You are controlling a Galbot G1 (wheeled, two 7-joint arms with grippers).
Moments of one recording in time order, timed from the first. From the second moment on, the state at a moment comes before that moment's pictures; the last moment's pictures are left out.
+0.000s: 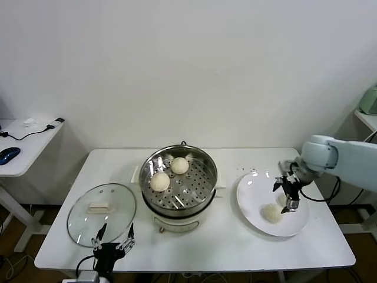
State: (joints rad) left arm 1.75 -1.50 -0.59 -2.06 -0.07 0.11 -0.03; right arm 0.58 0.59 -1.64 1.44 0.41 -0.32 -0.90
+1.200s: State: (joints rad) left arm 1.76 -1.50 -0.57 -2.06 -0.06 0.10 -0.03; right arm 0.59 0.69 -1.59 1.36 0.41 -0.26 -0.95
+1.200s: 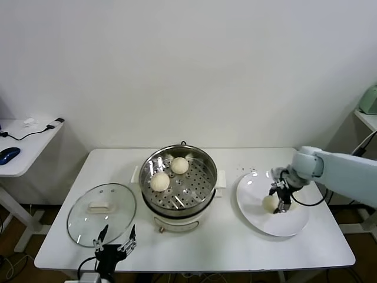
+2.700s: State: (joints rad) left arm 1.78 -1.50 -0.58 -2.07 -0.06 0.10 -0.03; right arm 0.62 1.35 -1.52 1.34 0.09 0.41 -0.99
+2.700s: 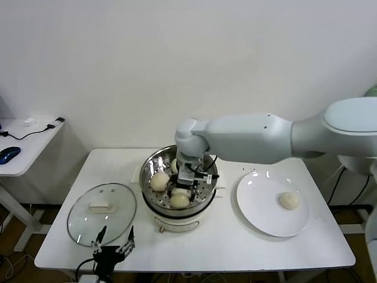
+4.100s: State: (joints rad) left arm 1.74 -1.49 -0.59 -2.04 -0.06 0.12 -0.02; right arm 0.77 0.71 -1.69 1.19 0.37 0.08 -1.09
